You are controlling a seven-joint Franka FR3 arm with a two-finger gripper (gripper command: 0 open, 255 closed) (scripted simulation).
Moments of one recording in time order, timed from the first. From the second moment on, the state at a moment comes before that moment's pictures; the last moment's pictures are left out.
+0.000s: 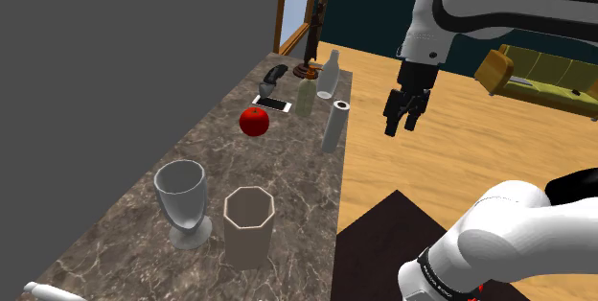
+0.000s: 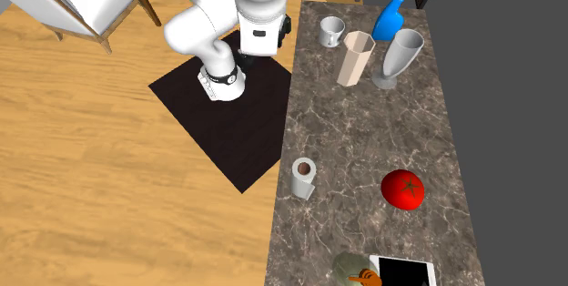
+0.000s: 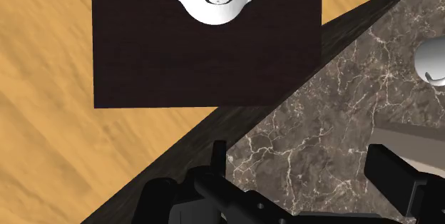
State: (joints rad) arm -0.01 -0.74 -0.05 -2.44 0.11 1.44 -0.03
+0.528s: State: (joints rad) arm -0.02 -0.54 -0.08 -2.36 0.08 1.60 -0.07
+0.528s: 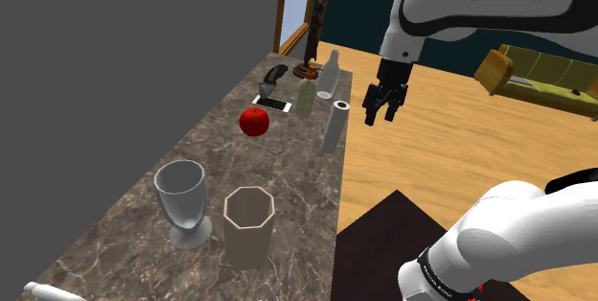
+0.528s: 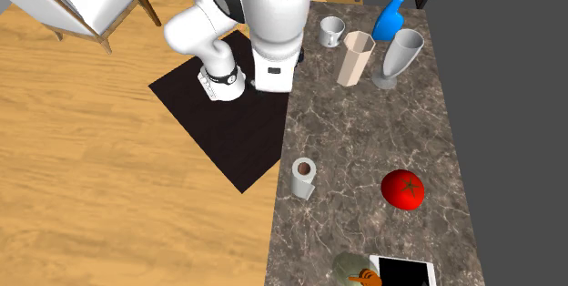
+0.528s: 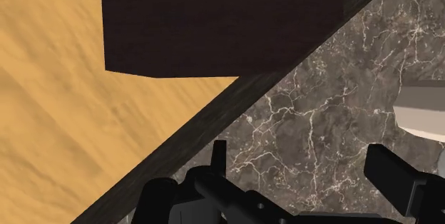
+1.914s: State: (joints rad) arm -0.06 0.08 -0.15 -1.91 0.08 1.88 -0.15
